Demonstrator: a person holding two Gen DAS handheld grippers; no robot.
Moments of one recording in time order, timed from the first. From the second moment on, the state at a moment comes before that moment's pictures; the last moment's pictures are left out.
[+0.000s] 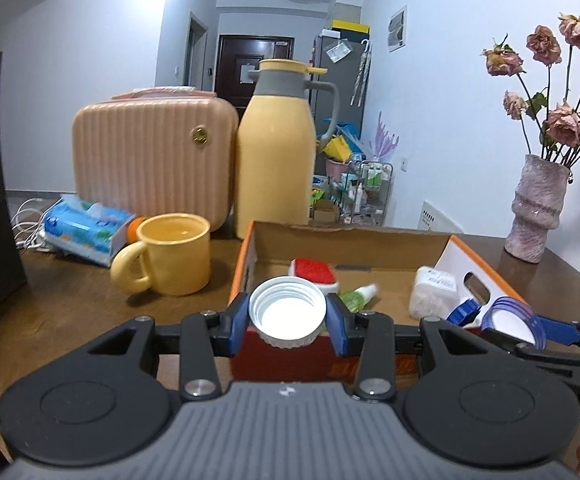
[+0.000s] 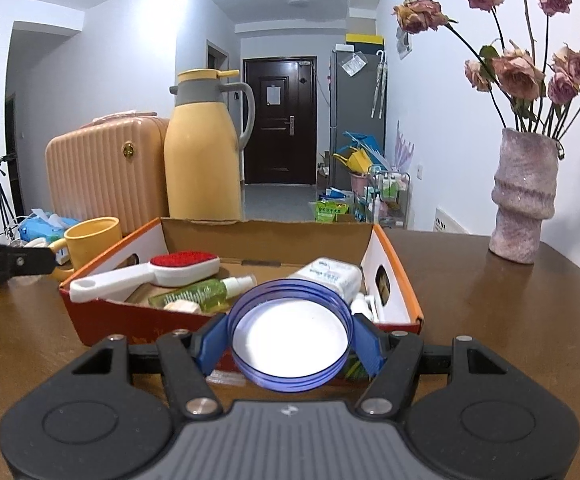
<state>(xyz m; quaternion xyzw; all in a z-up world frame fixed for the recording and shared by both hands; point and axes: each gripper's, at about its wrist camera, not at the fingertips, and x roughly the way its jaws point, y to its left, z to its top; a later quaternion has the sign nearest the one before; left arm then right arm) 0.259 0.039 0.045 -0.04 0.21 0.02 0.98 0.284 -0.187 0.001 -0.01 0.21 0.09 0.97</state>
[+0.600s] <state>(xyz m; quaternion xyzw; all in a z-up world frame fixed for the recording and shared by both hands) 0.324 0.005 0.047 -0.05 0.20 0.02 0.98 0.328 -0.184 0.009 -0.02 0.19 0.10 0.98</state>
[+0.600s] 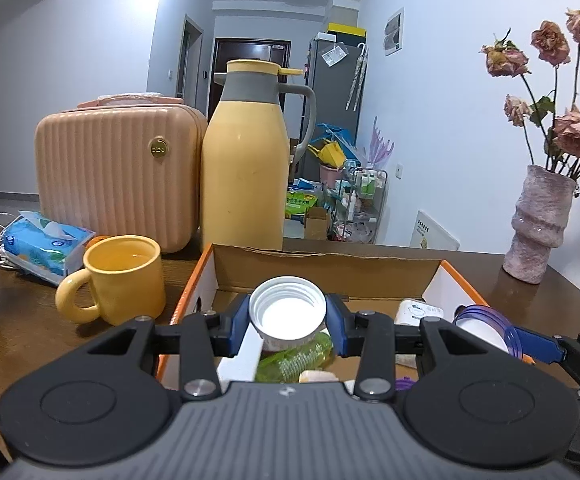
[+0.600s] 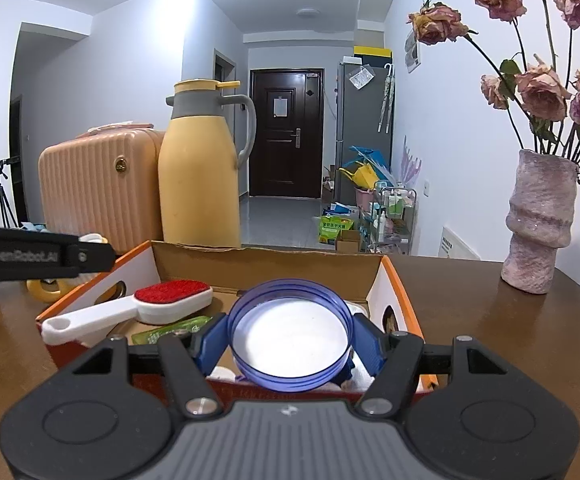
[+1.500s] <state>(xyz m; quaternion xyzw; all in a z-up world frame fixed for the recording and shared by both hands) 0.397 0.005 0.019 -0.05 0.24 0.02 0.97 0.393 -0.184 -0.015 -0.02 0.22 0.10 0.97</state>
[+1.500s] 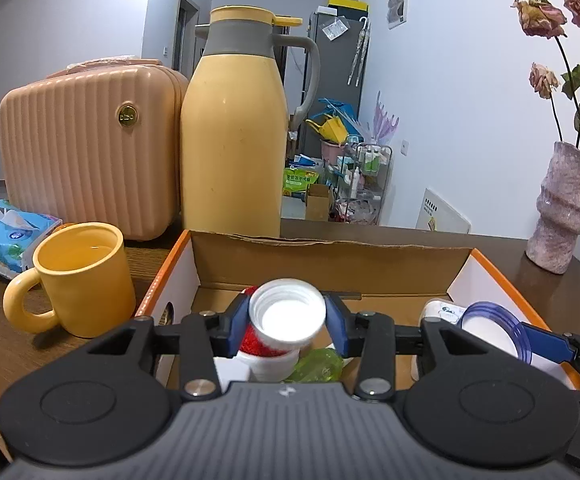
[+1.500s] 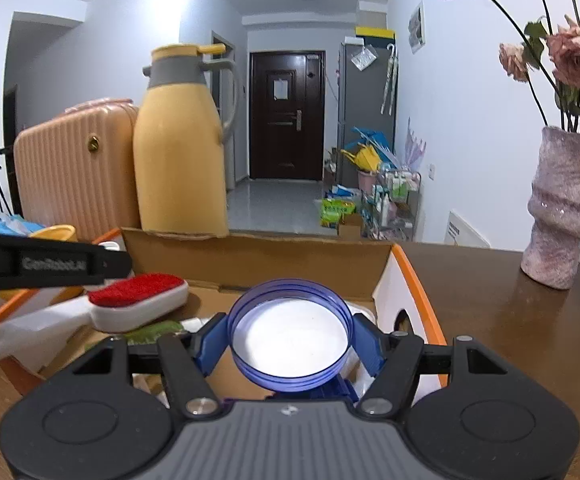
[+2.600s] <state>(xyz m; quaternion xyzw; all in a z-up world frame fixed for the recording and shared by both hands) 0.365 0.013 0.044 -0.04 0.20 0.04 0.98 0.375 -0.197 0.002 -0.01 0.20 0.07 0.98</state>
